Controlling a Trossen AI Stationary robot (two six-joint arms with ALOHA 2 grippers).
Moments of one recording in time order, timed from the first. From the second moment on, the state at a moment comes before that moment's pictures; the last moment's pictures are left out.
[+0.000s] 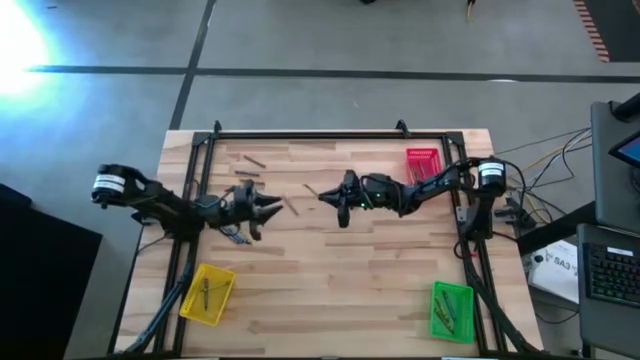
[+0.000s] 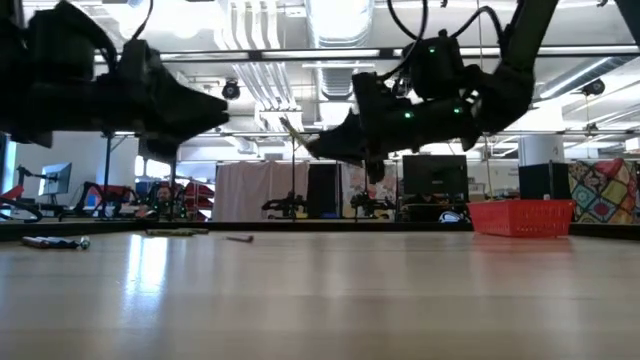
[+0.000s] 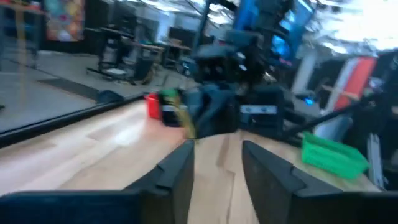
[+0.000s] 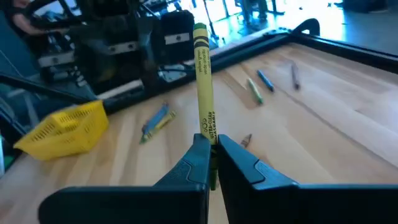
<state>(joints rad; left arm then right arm) -0.01 1.40 0.04 1.45 -0.23 -0.23 -0.18 1.86 0.72 1.00 -0.09 0.31</state>
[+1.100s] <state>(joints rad) -0.01 1.57 0.23 1.41 -0.19 -0.22 -0.05 1.91 0.78 1.01 -0.05 0.23</state>
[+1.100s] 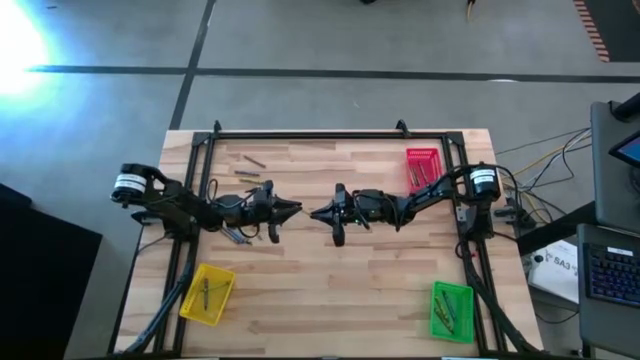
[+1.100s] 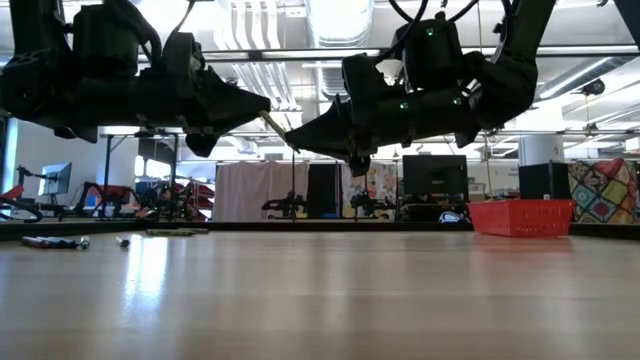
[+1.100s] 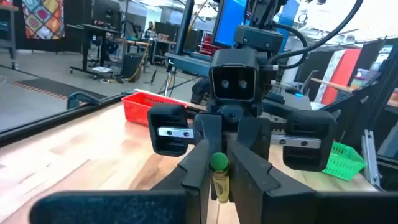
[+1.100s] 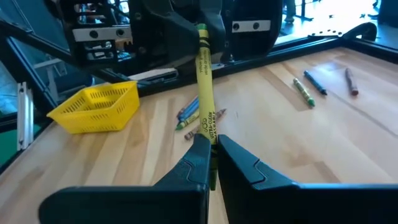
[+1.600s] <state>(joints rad) 0.00 1.57 0.25 1.41 -0.10 -0.22 -0.05 1.91 0.78 1.03 -0.06 0.27</state>
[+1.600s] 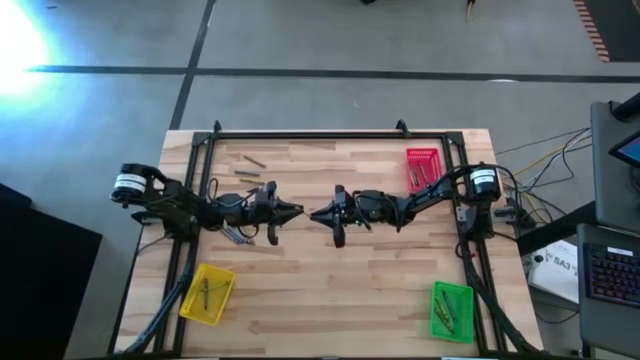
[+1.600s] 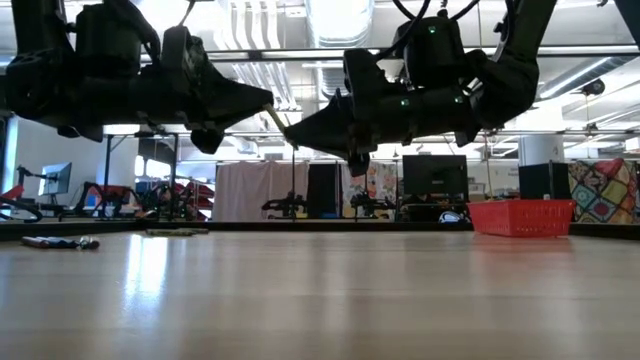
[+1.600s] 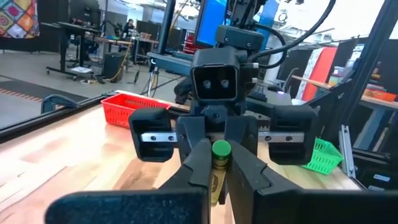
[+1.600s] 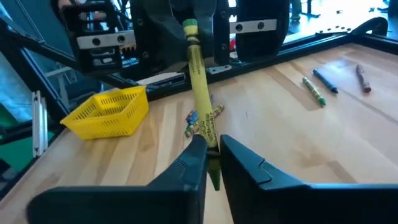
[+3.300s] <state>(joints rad) -0.77 0.94 0.74 -0.96 -0.25 -0.94 -0.04 1.57 0.77 0.40 0.24 0.29</state>
